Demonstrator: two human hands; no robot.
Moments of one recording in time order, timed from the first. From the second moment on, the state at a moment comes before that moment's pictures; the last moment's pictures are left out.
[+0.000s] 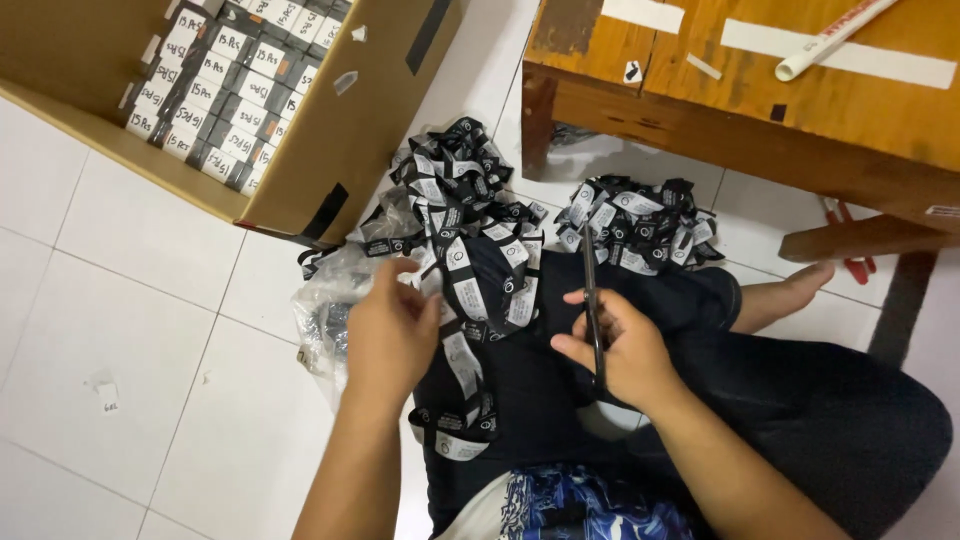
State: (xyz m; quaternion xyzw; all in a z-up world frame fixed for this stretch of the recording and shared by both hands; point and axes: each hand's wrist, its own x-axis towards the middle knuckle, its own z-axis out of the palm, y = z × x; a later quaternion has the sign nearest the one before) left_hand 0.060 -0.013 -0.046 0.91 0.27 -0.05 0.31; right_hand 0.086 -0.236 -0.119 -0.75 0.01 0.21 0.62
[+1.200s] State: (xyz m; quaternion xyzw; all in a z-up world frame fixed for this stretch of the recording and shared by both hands) left_hand 0.073 -0.089 -0.036 0.74 -0.14 0.01 0.66; right_hand 0.116 -0.267 -0.077 -0.69 -0.02 0.07 0.72
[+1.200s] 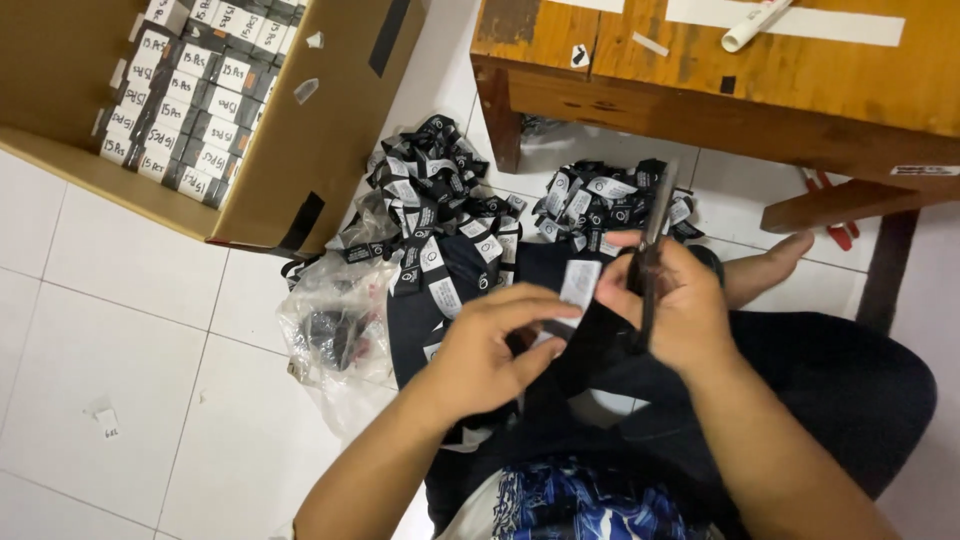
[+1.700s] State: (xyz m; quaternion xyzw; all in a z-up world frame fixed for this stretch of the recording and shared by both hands) left_hand 0.137 -0.100 -0.042 0.69 -0.19 -0.12 0.68; right_hand 0.098 -0.353 -0.104 -0.77 -0.18 0.27 0.56
